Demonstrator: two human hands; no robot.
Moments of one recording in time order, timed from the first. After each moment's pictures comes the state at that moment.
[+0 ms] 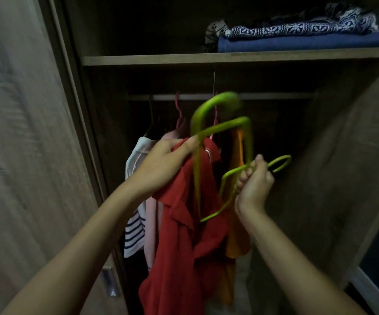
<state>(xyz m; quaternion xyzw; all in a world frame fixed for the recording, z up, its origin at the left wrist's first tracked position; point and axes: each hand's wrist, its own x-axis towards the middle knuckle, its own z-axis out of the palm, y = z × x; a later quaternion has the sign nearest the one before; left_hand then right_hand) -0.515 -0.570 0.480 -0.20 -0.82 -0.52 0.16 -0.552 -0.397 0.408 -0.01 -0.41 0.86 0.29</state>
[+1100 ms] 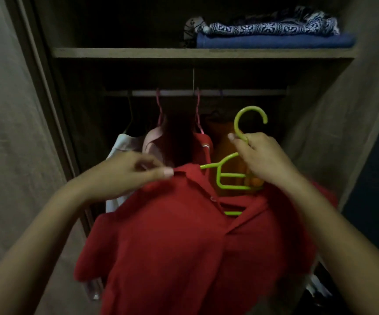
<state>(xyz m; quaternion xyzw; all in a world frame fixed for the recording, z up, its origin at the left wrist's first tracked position) -0.489 -0.614 0.490 -0.26 -0.93 -0.26 0.04 -0.503 -0.332 0.483 0.14 -0.89 0.29 0.31</state>
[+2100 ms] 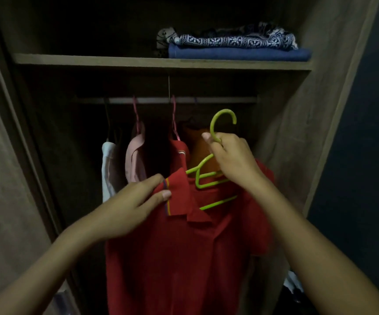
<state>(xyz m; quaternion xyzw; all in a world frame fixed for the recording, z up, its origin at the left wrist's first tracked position) -0.489 -0.571 0.445 -0.37 -0.87 -0.31 0.07 -0.515 -0.333 0.483 0.11 -0.88 0.32 0.32</state>
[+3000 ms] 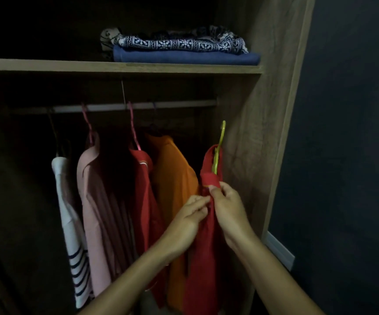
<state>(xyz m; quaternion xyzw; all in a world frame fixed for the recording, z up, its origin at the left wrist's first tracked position) -0.525 -0.400 0.376 -0.34 -0.73 -0.58 -0.10 -0.503 -0.289 0.378 -0.12 -0.69 0.67 0.23</state>
